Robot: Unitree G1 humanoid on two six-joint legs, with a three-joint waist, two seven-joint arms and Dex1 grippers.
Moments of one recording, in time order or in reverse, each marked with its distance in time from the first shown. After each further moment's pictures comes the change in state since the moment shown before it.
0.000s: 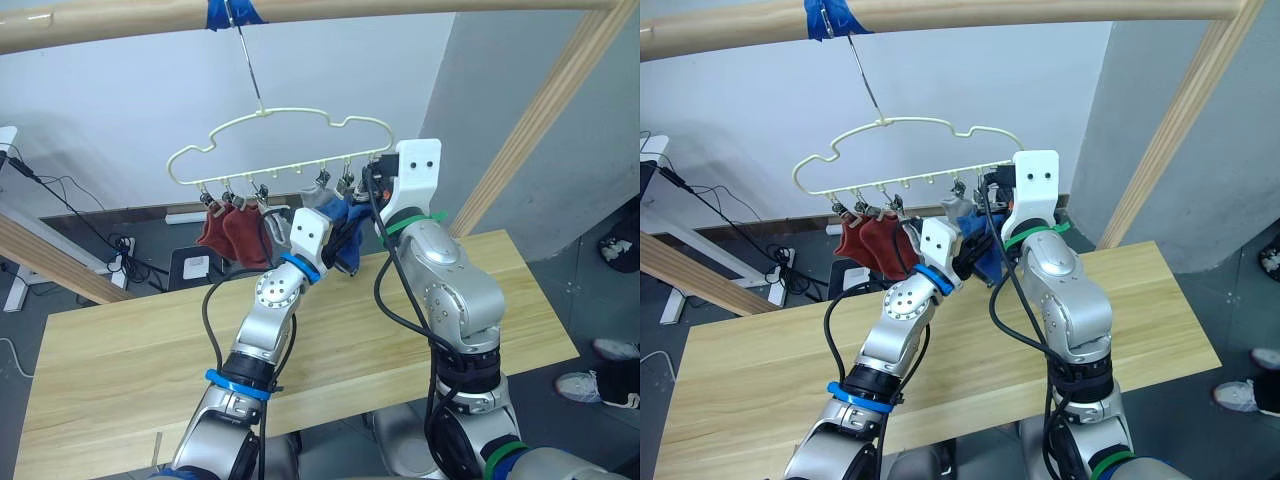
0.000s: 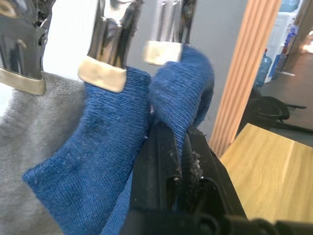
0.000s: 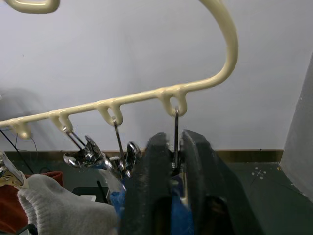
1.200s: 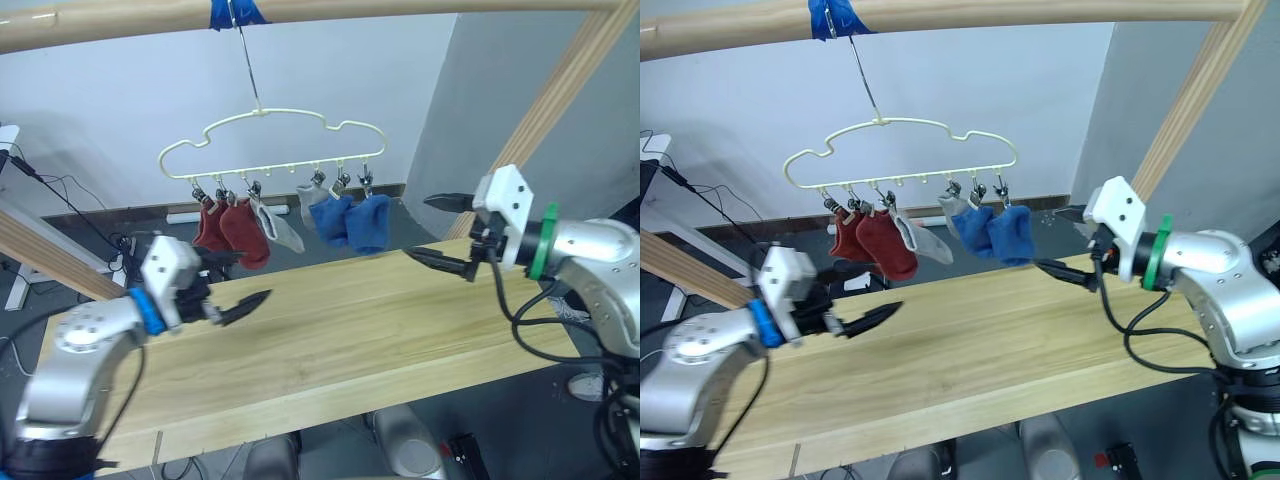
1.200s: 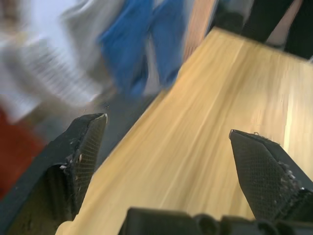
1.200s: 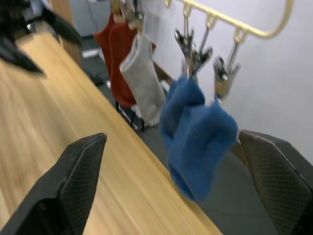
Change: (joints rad) left arm 0.492 0.714 0.446 -0.561 -0.431 0.468 -0.512; right arm 0.138 -0.959 -0.109 -0.014 0.303 -0.228 1.024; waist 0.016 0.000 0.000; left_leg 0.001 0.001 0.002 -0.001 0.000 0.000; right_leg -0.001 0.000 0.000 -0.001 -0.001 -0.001
